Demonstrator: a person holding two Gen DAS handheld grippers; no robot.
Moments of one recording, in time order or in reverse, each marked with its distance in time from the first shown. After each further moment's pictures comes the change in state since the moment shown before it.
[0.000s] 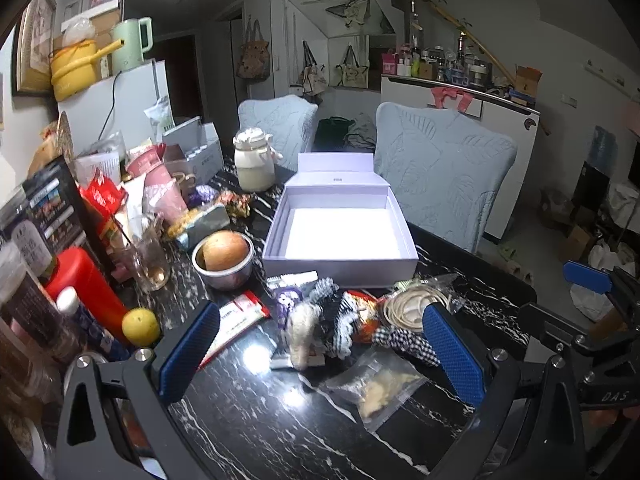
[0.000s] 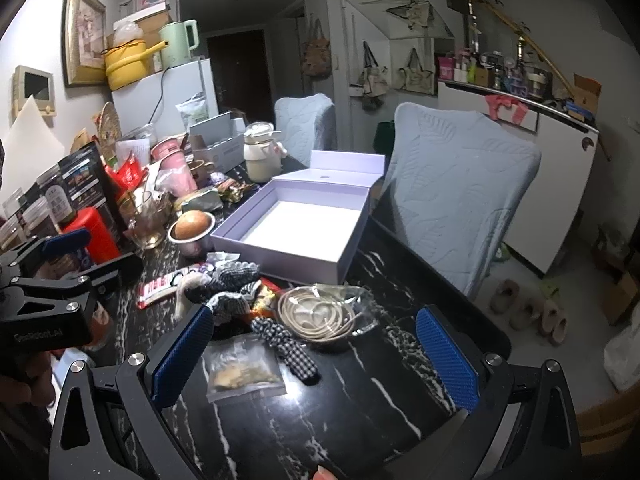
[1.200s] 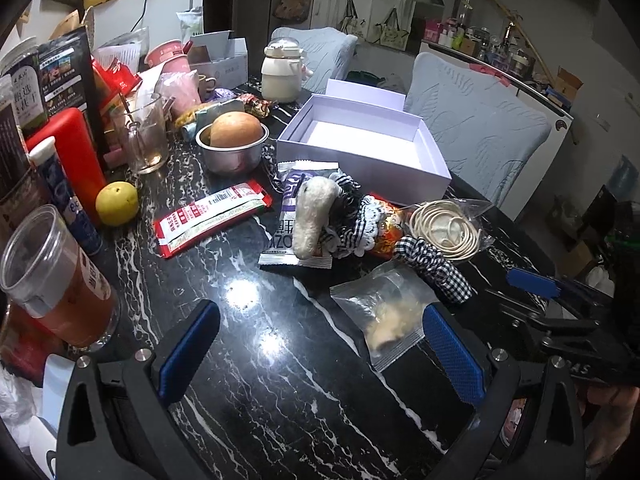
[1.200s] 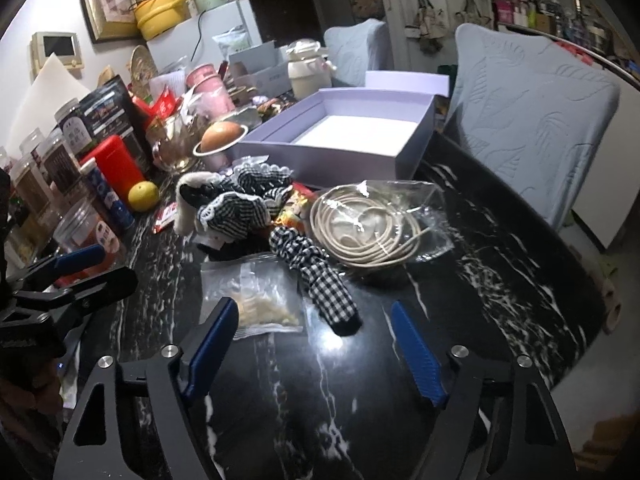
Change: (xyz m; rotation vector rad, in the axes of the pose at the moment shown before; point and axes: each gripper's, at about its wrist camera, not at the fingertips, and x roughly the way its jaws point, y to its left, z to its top) left arm 0.047 0.016 -0.081 -0.189 0.165 0.015; right arm 0.092 -0.009 -0.060 -0.037 0.209 0.239
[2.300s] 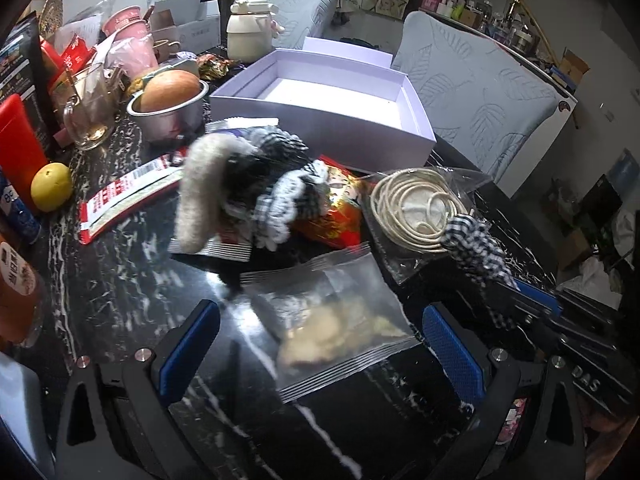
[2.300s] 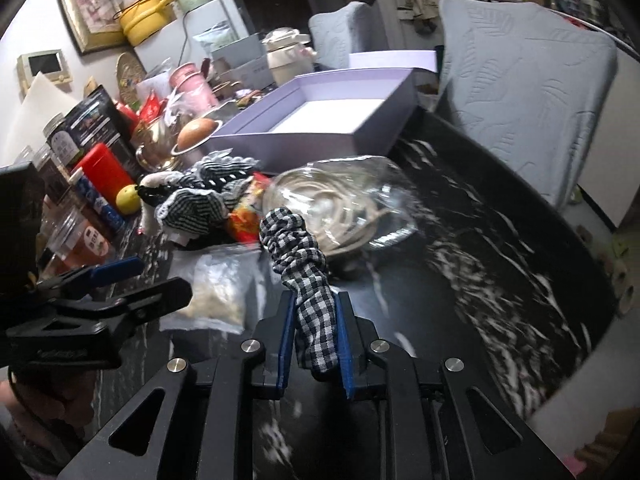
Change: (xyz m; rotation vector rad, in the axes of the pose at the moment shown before) left arm 0.066 -0.054 0.006 -0.070 0.033 0.104; right arm 0.006 -0.049 -0.005 0.064 0.034 0.033
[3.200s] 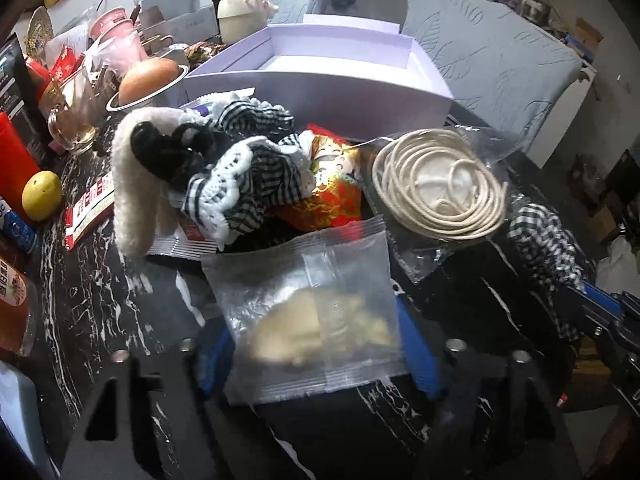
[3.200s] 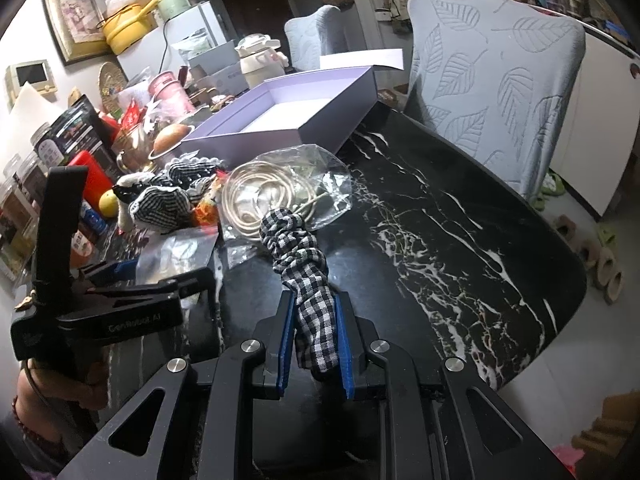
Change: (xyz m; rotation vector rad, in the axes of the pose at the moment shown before) left arm 0.038 -0.026 -0.002 0.097 0.094 0.028; right arm -0.014 -0.030 -0.015 0.030 -0.017 -0.042
